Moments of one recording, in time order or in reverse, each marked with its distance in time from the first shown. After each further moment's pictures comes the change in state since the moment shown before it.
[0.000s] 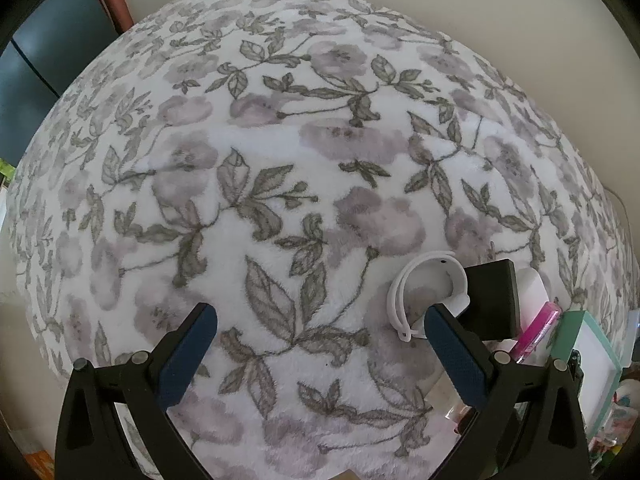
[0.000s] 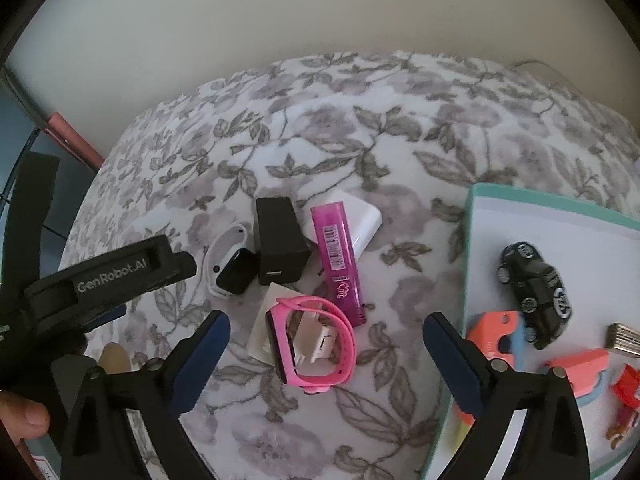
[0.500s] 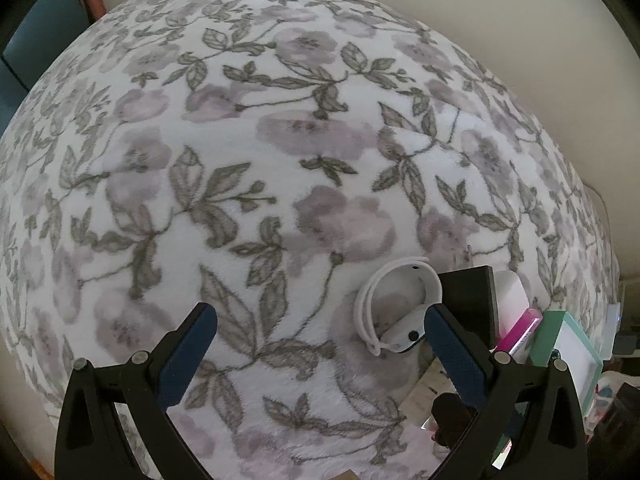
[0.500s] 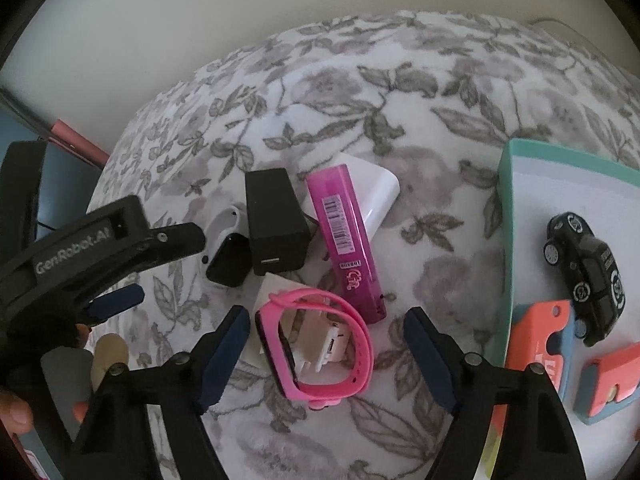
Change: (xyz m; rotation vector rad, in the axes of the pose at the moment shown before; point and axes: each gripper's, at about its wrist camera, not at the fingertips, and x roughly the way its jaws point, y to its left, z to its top) left arm 0.022 -0.013 0.018 0.026 0.042 -0.115; right arm 0.033 -0.006 -0.002 0.051 0.074 0.081
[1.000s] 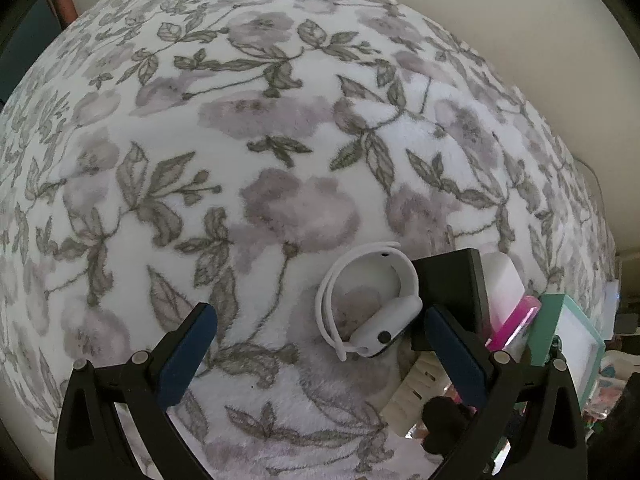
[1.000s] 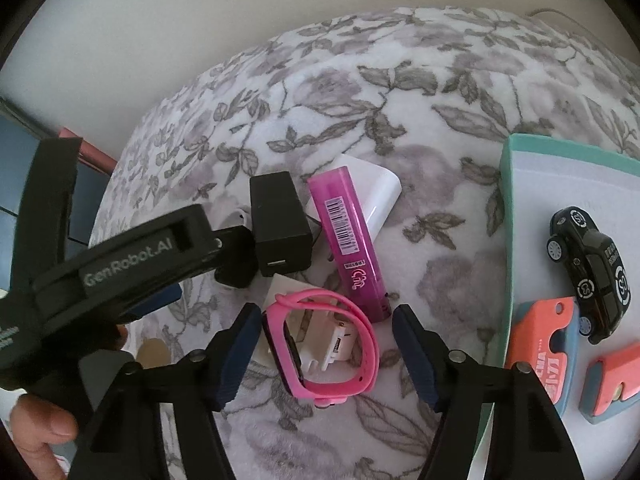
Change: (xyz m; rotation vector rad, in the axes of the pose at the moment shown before) left arm 0.028 -0.036 -0.001 0.062 0.023 -0.029; right arm -0.003 -0.007 0.001 0.030 0.000 0.047
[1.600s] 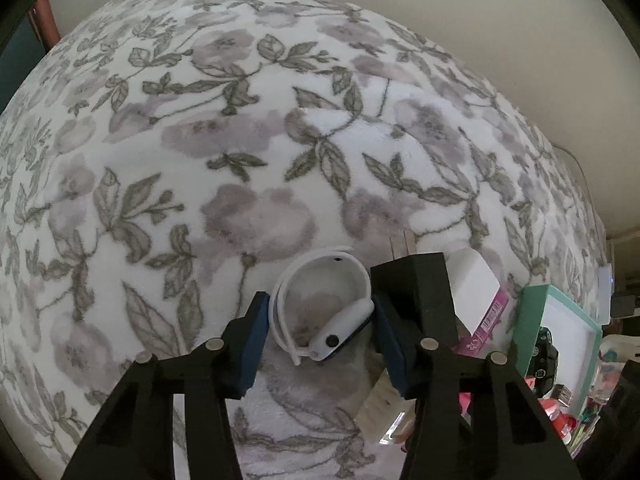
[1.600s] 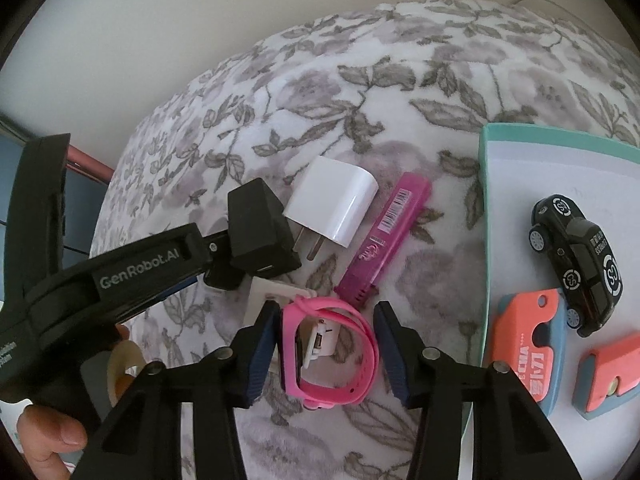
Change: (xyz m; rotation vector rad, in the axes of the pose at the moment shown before) left arm -0.001 -0.028 0.003 0.074 -0.035 -0.043; right arm -0.007 -0.014 -0.003 0.039 0.010 0.004
